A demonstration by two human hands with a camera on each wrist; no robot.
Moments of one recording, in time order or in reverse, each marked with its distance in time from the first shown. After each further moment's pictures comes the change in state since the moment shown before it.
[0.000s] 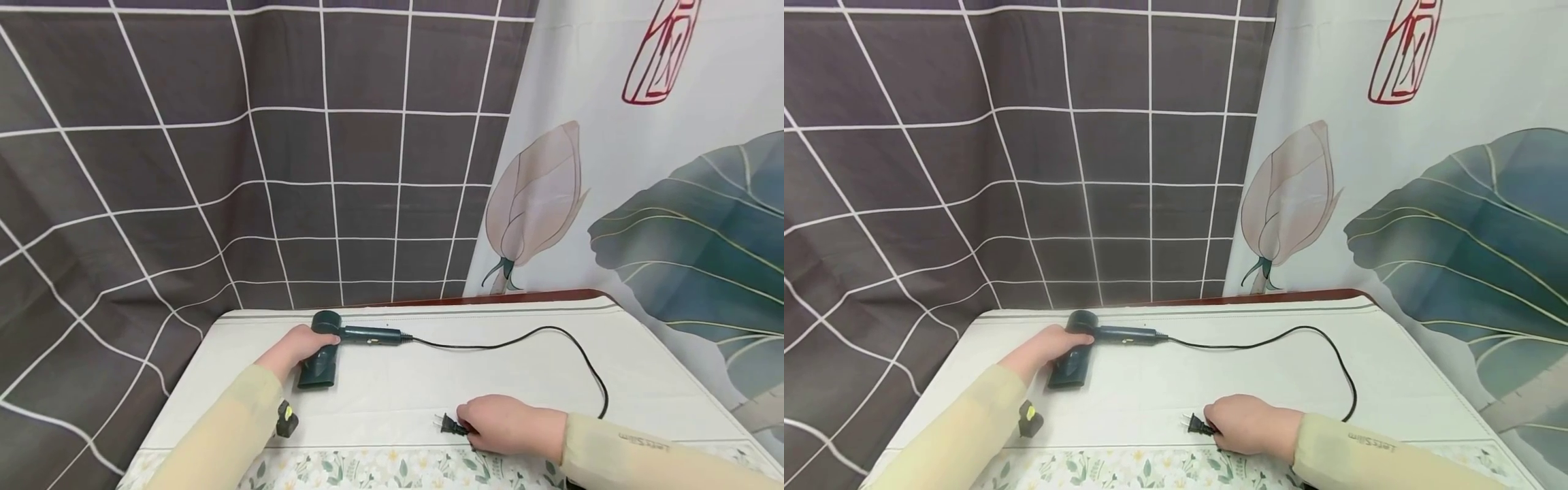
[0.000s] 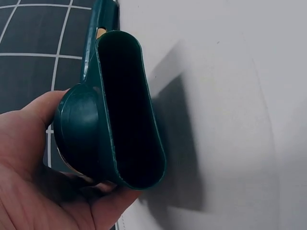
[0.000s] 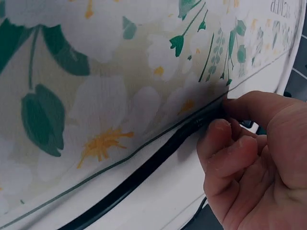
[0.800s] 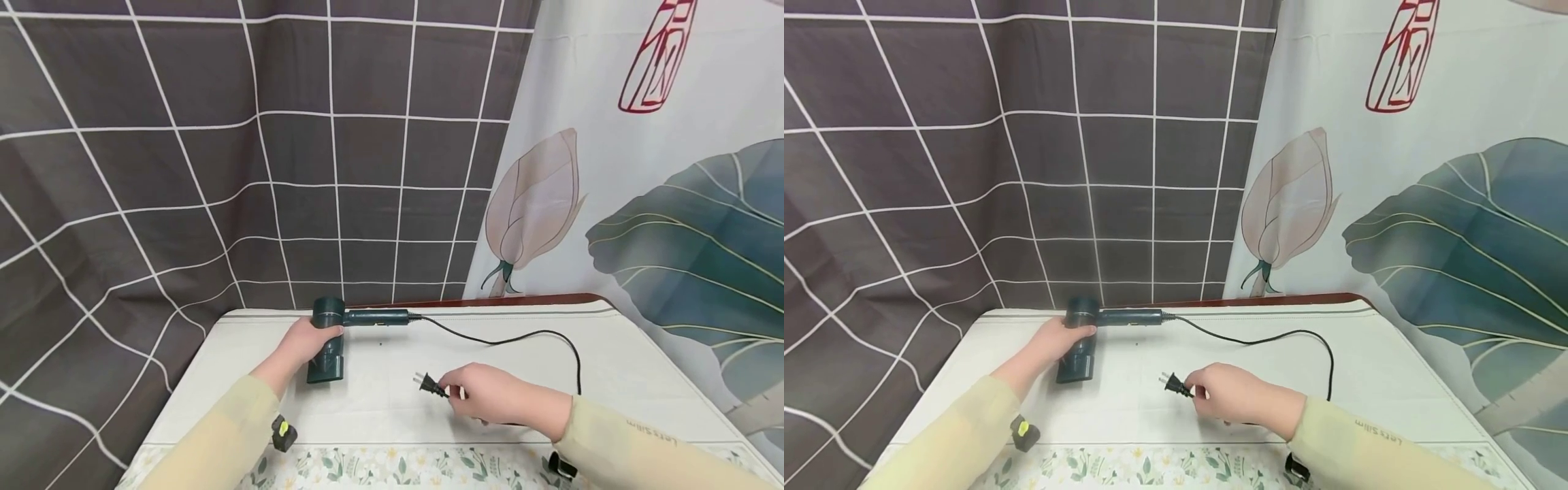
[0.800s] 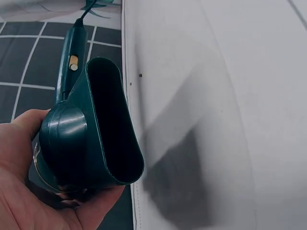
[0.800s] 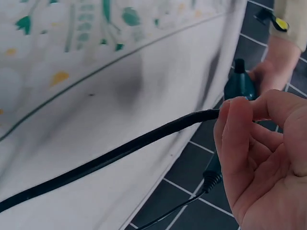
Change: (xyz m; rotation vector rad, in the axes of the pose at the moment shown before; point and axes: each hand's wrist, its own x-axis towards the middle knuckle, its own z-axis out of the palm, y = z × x) left_hand -0.035 0.019 -0.003 -0.163 0.115 0.068; right_hand 0.003 -0.016 -0.050 0.303 0.136 -0.072
